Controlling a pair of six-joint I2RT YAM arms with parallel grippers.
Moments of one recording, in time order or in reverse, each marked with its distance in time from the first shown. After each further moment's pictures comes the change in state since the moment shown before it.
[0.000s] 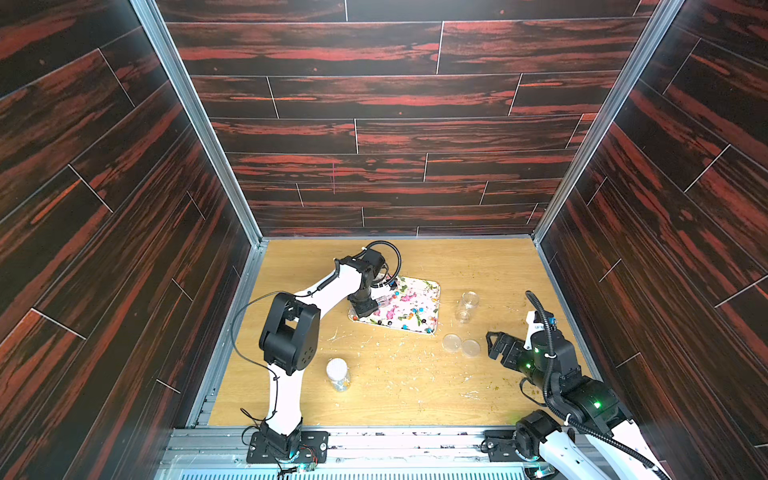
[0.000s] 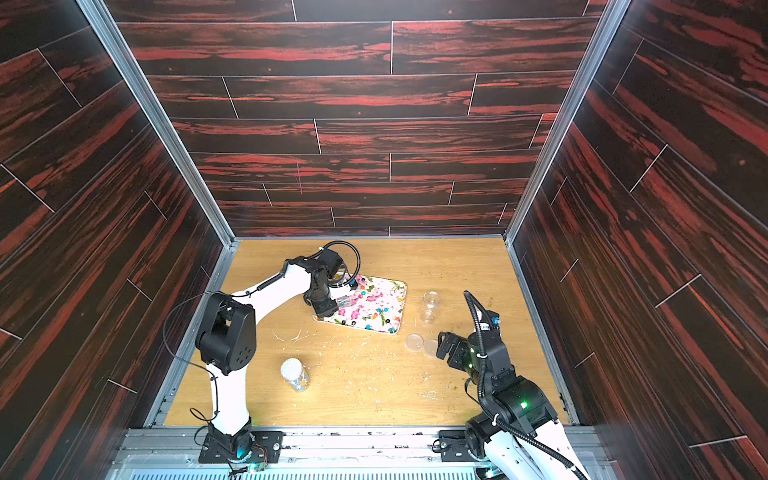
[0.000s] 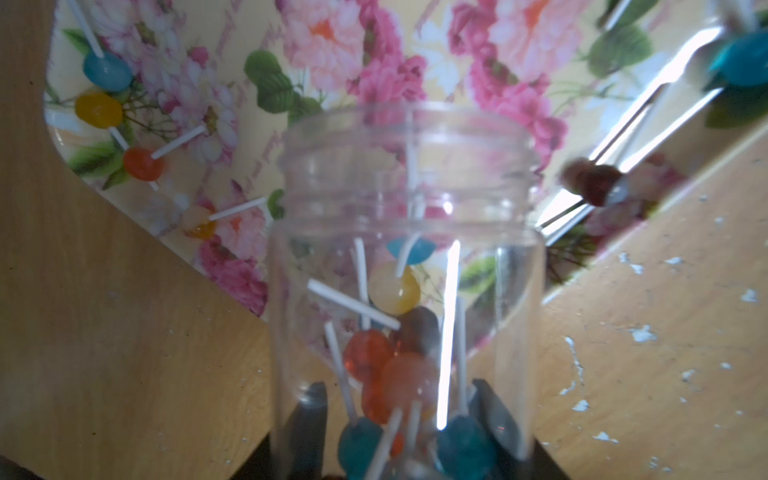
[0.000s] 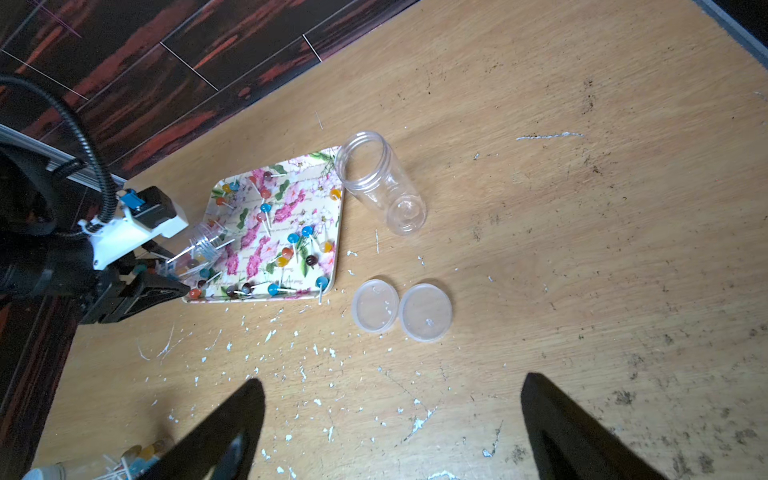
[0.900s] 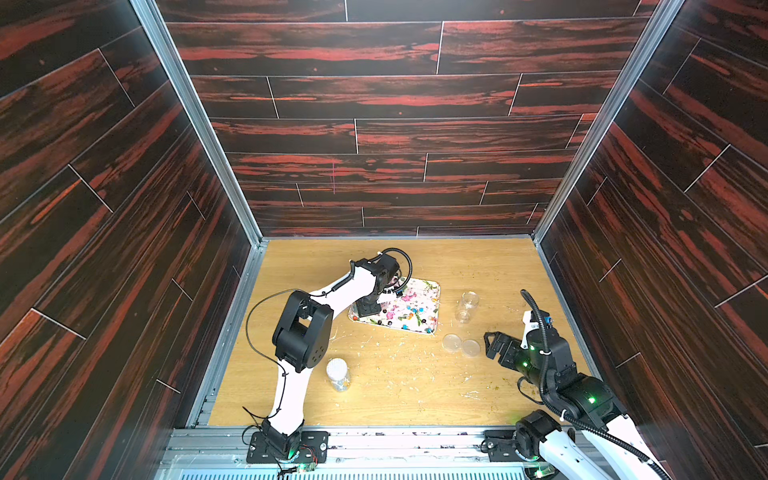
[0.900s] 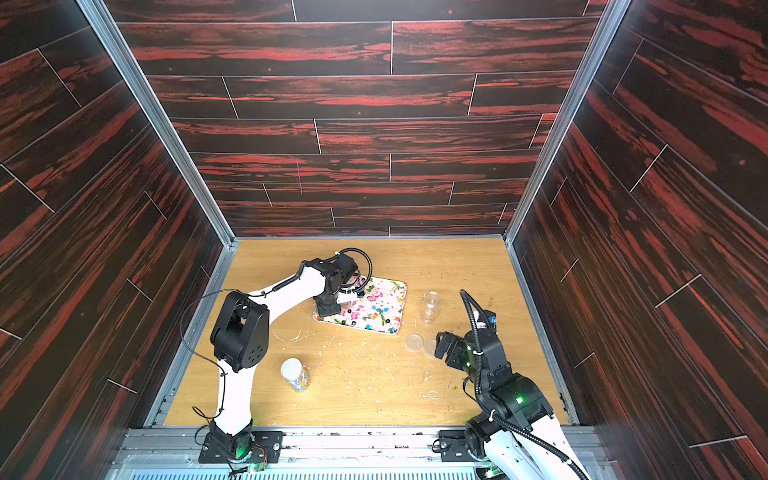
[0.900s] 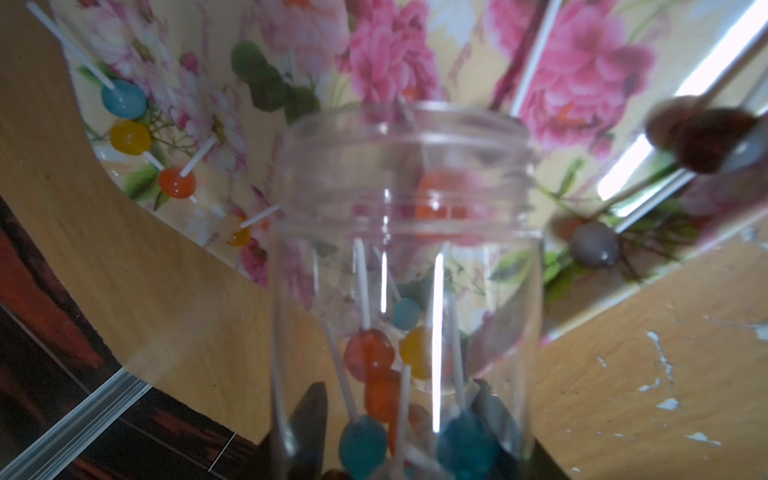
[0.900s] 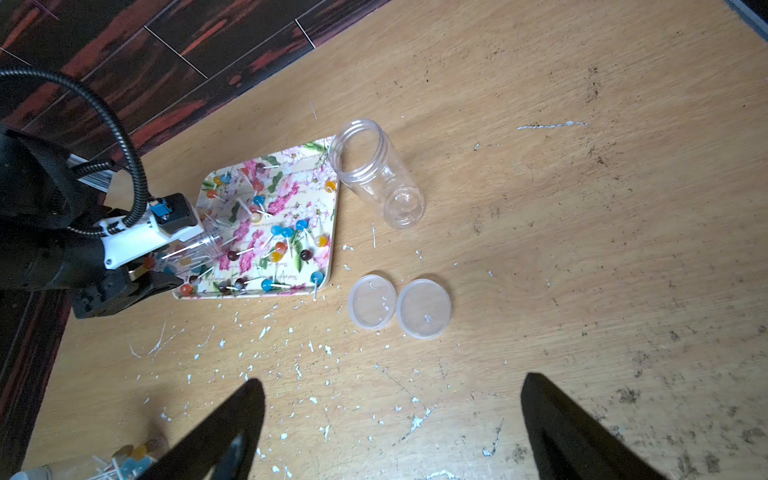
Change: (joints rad) left arm -0.087 0.057 0.057 -0.045 -0.248 0.091; right arm 0.000 0.028 -0.012 0.014 -0.005 0.003
